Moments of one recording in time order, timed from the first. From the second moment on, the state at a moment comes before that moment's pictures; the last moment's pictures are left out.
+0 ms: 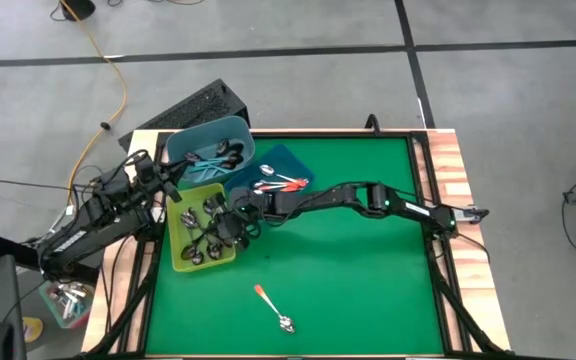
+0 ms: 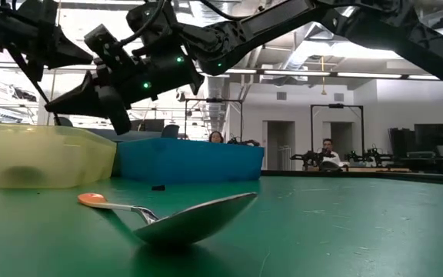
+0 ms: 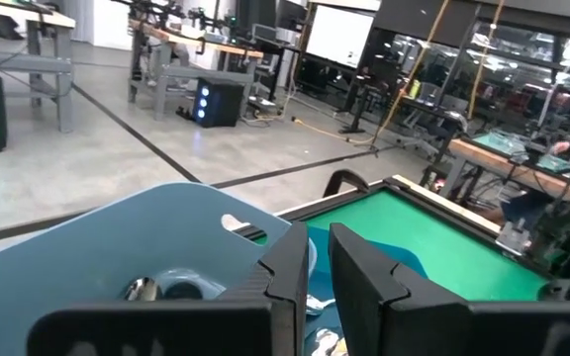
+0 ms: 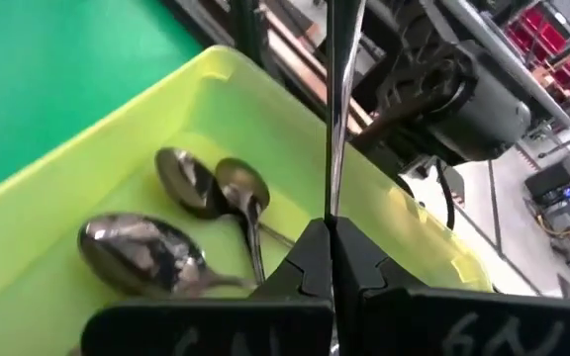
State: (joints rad) left arm 0.55 0.00 0.35 -0.42 -0.18 -0.29; right arm -0.03 2.55 2.12 0.08 -0.28 -0.75
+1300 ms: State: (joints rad) left arm 0.55 0.00 0.35 -0.43 -0.22 -0.30; right arm -0.01 2.59 2.17 0.08 -0.16 -0.83
